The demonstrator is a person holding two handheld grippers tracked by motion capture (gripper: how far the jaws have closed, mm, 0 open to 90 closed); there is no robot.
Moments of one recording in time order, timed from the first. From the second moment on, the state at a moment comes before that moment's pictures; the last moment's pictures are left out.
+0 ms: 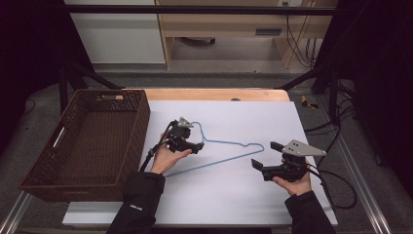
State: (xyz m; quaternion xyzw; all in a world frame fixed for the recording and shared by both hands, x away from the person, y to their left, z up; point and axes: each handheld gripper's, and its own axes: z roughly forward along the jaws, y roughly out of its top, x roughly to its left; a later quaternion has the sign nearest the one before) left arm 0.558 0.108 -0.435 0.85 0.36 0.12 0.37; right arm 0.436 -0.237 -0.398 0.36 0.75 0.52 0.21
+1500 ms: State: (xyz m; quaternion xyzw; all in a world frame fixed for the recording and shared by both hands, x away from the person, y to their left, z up) left arm 0.566 0.095 -0.460 0.90 0.32 0.13 0.26; right arm 0.441 -0.234 -0.403 0.37 0.75 0.51 0.20
